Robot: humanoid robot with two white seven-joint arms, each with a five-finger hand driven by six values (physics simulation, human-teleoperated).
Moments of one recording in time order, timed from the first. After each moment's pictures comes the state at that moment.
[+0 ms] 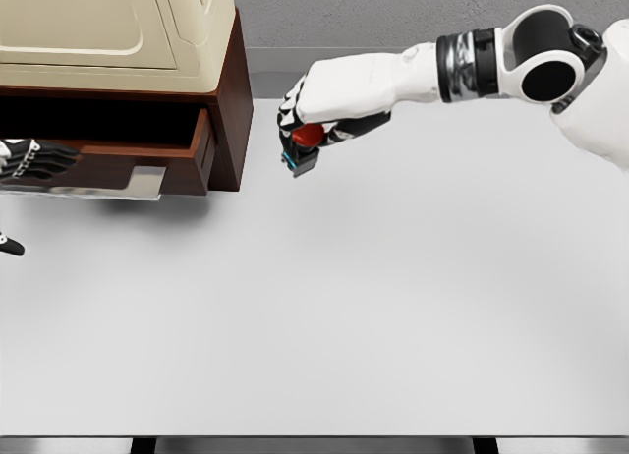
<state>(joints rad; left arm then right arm) -0.70 1.49 -0.82 -1.76 0.84 0.03 -0.61 -1.26 -0.55 1.10 -1.38 0.07 -0.61 0.61</state>
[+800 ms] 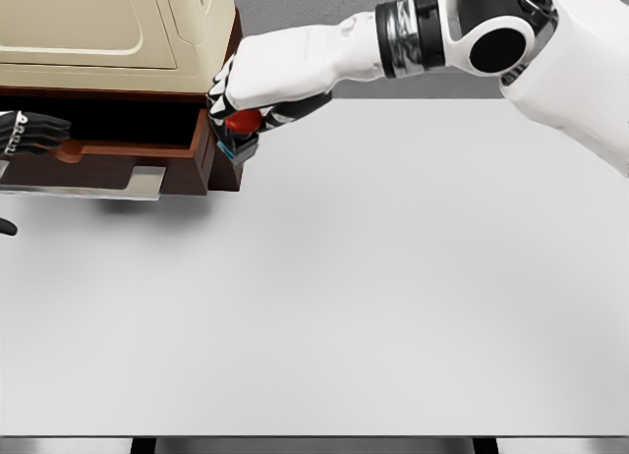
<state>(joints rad) -0.70 1.51 -0.78 -1.76 0.91 -0.01 -0.61 -1.35 -0.42 1.11 -1.37 0.06 -0.61 0.61</state>
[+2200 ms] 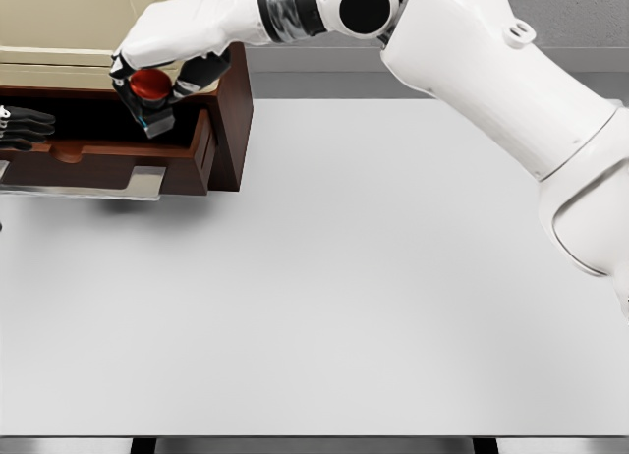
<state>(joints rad) -0.70 1.54 -0.77 -1.76 0.92 -0.02 -0.61 -1.44 -0.07 1.11 -0.94 0.08 -0.61 0.61</state>
